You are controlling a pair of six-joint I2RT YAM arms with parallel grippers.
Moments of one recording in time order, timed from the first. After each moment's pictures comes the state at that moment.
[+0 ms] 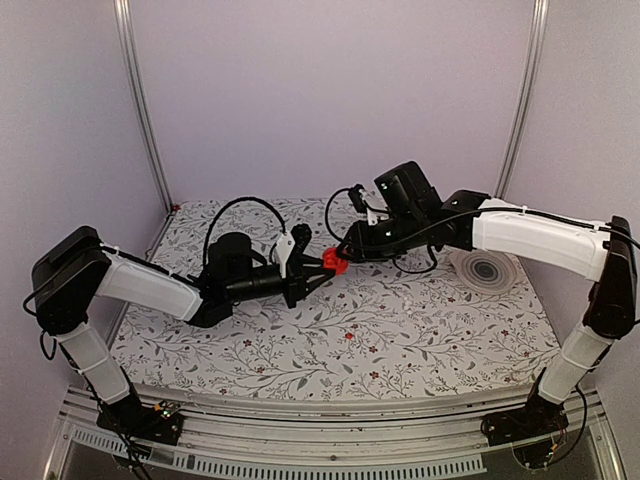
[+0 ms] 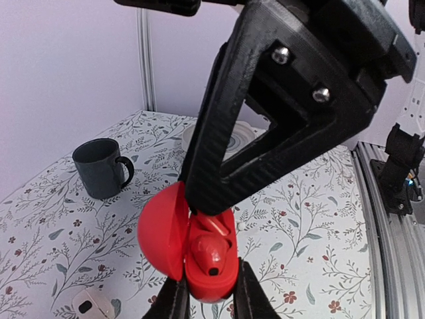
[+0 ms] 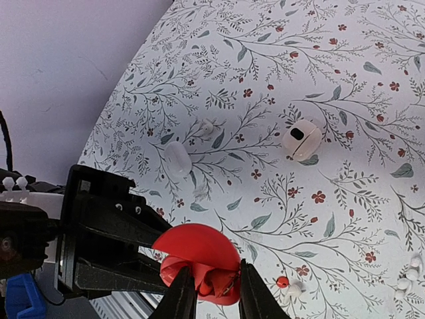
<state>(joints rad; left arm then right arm) -0.82 1.70 0.75 0.84 0.36 0.03 0.86 1.67 1.44 -0.46 -0.14 0.53</state>
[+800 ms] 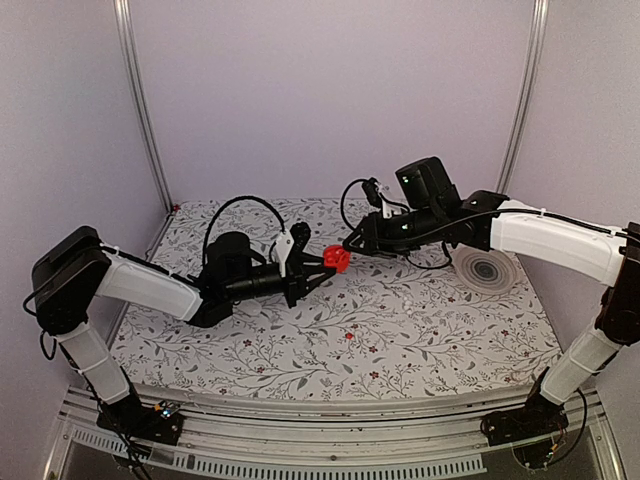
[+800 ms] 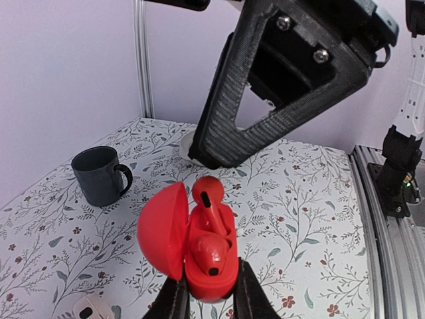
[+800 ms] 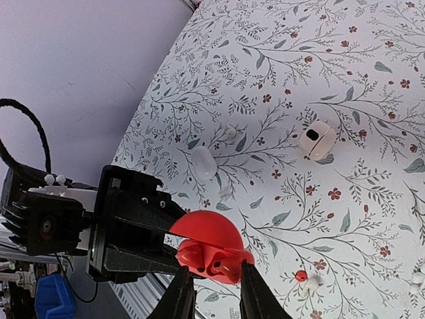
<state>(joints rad) -0.82 1.70 0.75 0.87 0.37 0.03 0.81 1.58 1.35 -0.39 -0.26 0.59</state>
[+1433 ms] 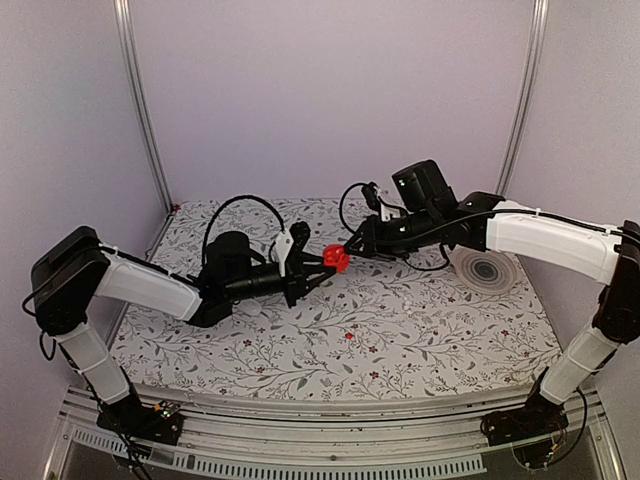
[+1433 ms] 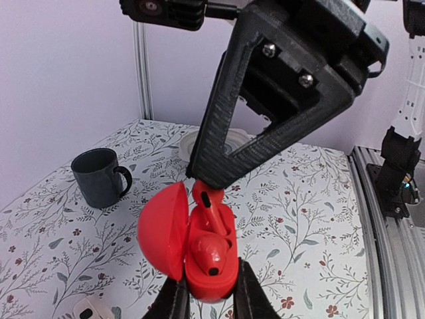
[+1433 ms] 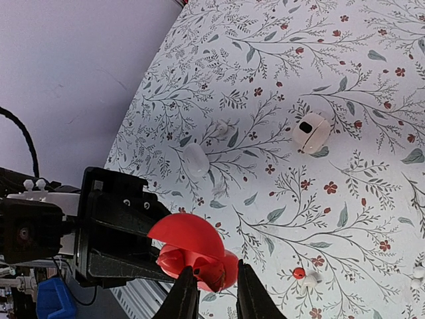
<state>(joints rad) -0.82 1.70 0.75 0.87 0.37 0.03 0.80 1.60 1.35 -0.40 -0.25 0.61</state>
